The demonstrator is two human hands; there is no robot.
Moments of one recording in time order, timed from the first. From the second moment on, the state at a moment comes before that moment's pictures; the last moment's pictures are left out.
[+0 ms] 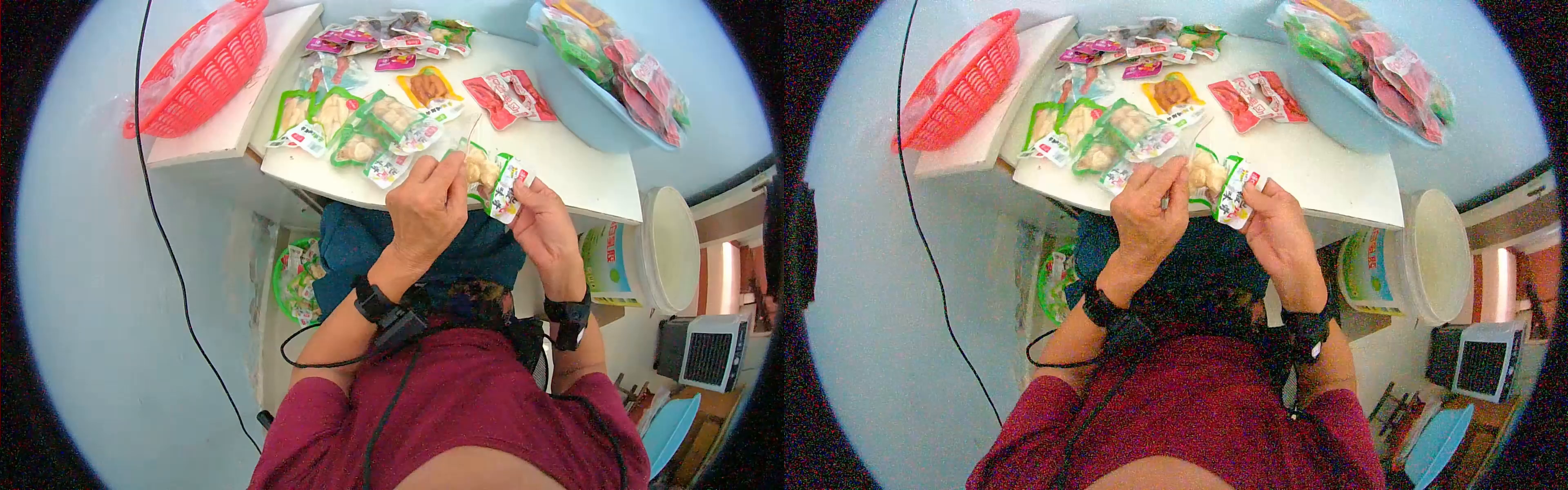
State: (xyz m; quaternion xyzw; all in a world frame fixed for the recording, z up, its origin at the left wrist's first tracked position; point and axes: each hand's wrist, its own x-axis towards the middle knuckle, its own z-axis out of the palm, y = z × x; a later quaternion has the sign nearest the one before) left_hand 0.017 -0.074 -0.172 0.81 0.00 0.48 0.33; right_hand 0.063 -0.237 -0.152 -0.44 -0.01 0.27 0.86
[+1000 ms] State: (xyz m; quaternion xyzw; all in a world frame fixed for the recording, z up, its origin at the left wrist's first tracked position) left_hand 0.010 -0.072 -0.166 0.83 -0.04 0.45 0.34; right_hand 0.106 -0.123 -0.196 -0.47 -0.21 0.35 0.78
